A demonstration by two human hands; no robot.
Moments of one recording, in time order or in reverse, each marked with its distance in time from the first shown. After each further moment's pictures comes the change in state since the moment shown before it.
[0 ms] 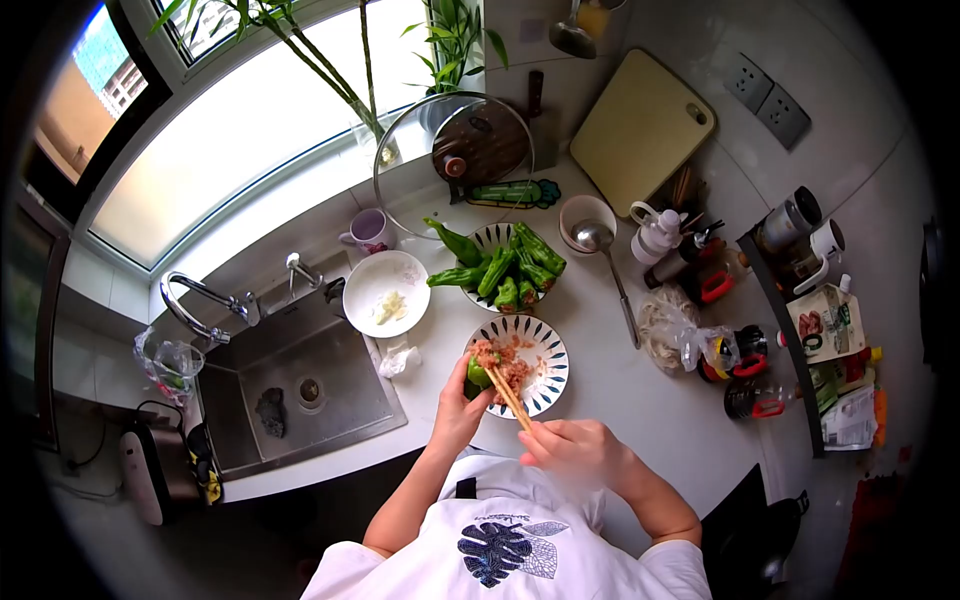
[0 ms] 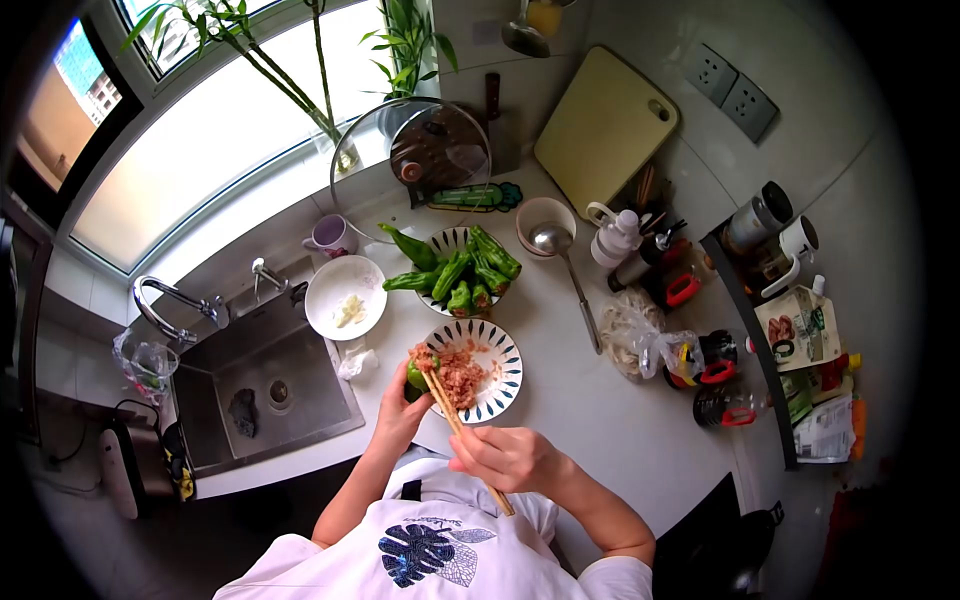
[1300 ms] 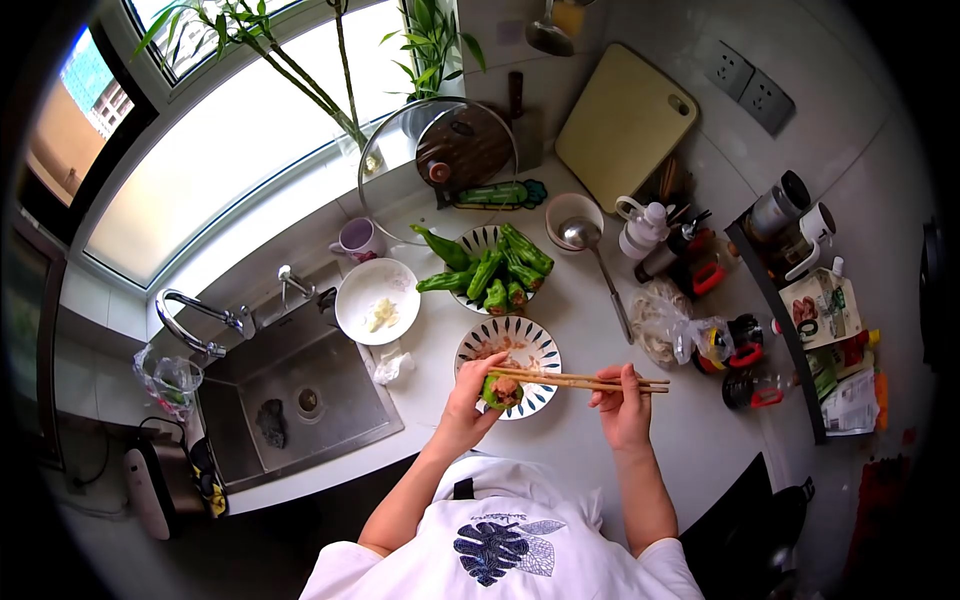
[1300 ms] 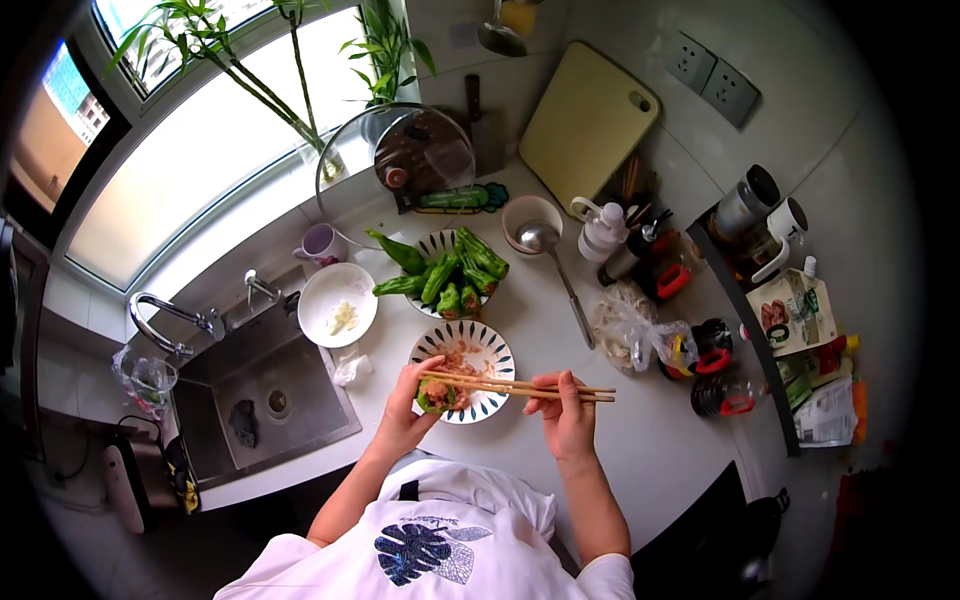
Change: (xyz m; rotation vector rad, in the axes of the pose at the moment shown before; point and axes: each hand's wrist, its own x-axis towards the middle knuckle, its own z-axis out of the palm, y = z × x) left_hand 0.004 0.028 0.007 0.434 -0.208 0.498; right_hand -0.067 0.020 0.004 1.265 0.908 1.334
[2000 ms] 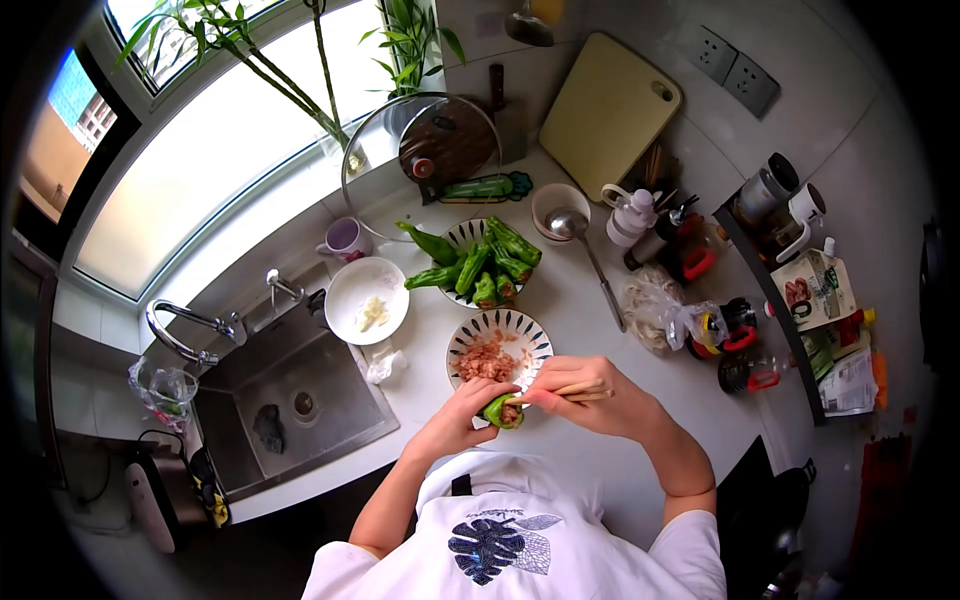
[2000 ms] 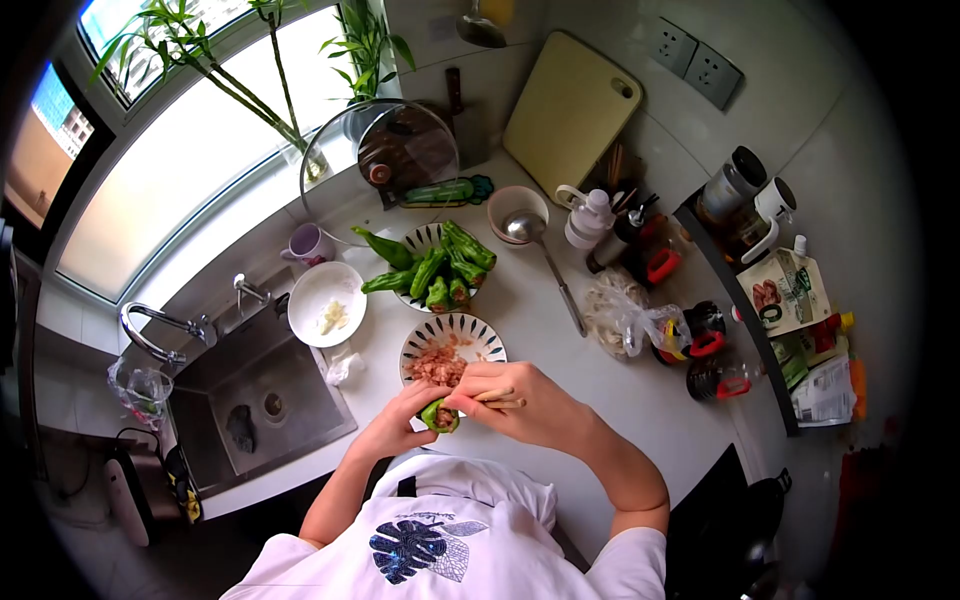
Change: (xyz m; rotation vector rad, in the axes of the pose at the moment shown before) left_hand -0.004 0.005 -0.018 0.030 -0.435 -0.021; right_hand 0.018 -0.074 0.094 -1.024 -0.873 -0.263
